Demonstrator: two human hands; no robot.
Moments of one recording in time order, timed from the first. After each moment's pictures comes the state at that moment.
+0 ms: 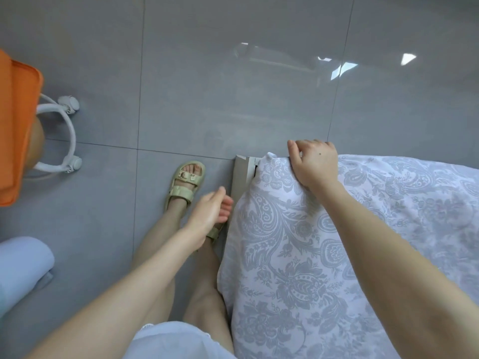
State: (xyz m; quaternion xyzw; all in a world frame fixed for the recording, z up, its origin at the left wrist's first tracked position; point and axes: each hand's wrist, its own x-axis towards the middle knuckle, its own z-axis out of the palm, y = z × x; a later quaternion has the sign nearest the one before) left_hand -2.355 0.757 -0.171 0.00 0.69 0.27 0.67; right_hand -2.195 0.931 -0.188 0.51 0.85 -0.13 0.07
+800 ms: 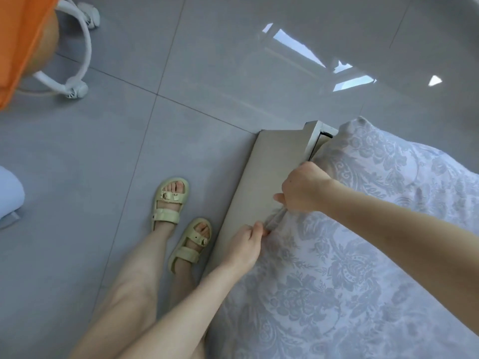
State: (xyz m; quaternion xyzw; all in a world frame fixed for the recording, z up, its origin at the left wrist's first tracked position) left_hand -2.285 0.605 -0.201 0.03 0.67 0.24 0.70; right_hand -2.292 0.792 -0.157 -0.02 0.80 -0.02 0.59
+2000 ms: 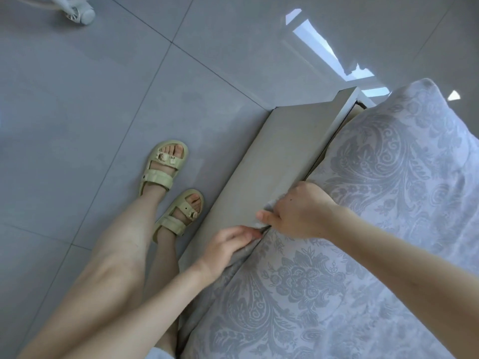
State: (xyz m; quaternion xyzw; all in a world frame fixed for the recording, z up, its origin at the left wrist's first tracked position) left_hand -2.256 0.516 -0.202 -0.10 0.52 0.46 0.72; right_hand -2.243 0.707 -0.159 -0.06 0.81 -0.12 0.57
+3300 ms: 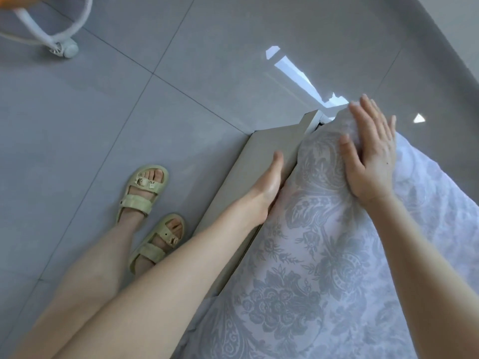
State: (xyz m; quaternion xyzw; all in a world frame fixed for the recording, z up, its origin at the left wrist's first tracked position) left_hand -2.282 0.702 -0.216 -0.11 0.44 0.40 0.80; right_hand -2.196 0.849 -0.166 0.35 0.93 -0.14 -0.04
